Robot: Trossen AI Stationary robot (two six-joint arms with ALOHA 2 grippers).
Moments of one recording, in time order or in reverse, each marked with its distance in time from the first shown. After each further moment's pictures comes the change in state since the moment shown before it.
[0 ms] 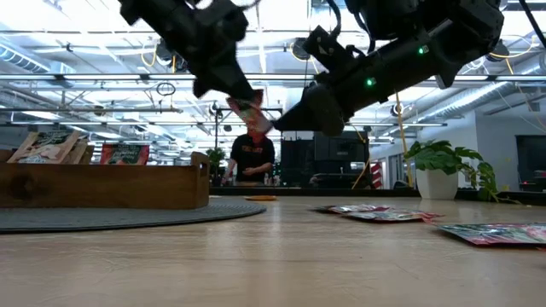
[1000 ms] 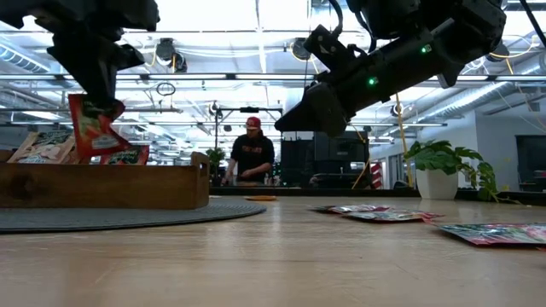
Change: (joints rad) left arm -0.316 -0.178 -0.004 -0.768 -0.128 -0.004; right arm 0.006 0.000 -0.002 -0.009 -0.001 0.016
